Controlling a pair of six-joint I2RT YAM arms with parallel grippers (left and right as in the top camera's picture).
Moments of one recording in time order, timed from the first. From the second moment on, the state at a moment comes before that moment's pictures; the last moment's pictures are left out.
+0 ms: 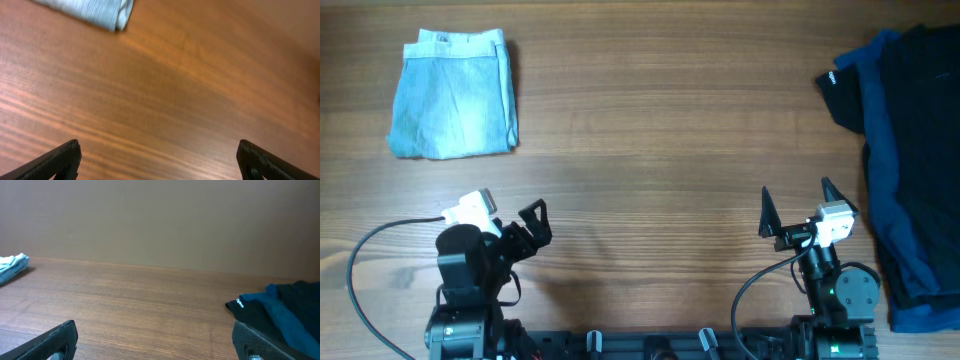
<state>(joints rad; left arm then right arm) 0.08 0.45 0.32 -0.51 0.18 -0.46 -0.02 0.01 0.01 0.01 -0.16 -0.03</state>
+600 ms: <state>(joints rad) 0.08 0.30 0.06 -0.08 0.18 -0.47 -0.02 0.01 0.01 0.01 -0.16 -0.03</state>
